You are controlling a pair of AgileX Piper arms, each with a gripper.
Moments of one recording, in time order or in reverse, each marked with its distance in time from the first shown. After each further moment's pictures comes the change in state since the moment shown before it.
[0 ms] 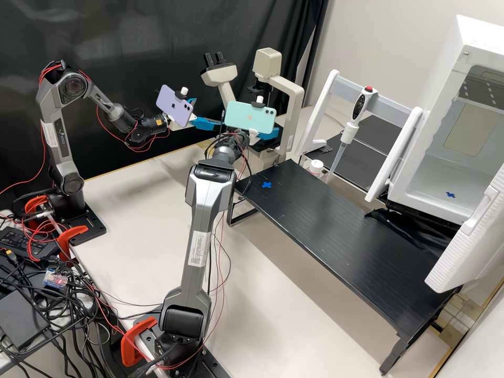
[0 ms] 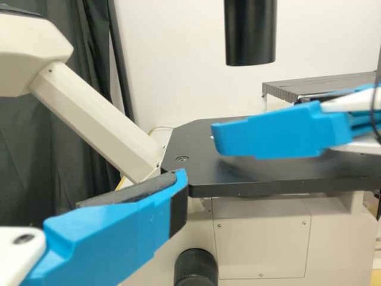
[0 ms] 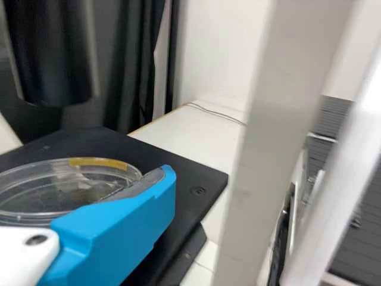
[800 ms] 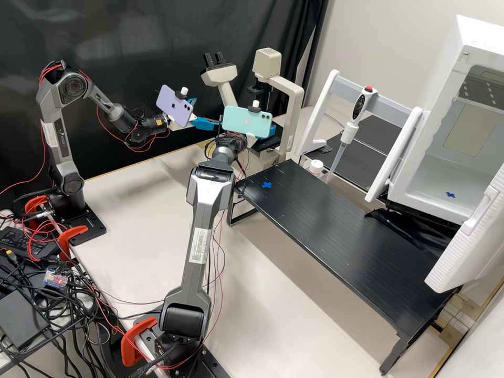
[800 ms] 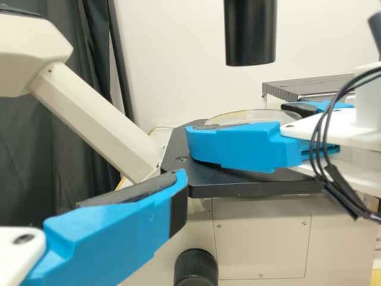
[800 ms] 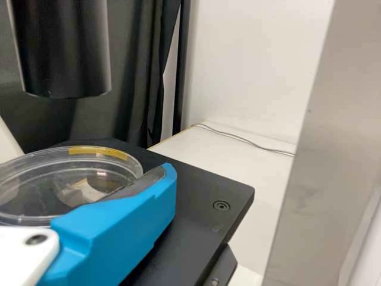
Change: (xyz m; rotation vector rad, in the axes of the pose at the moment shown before) left arm 0.000 0.000 0.000 0.000 0.000 0.000; right arm 0.020 -0.021 0.009 0.003 -0.072 -0.084
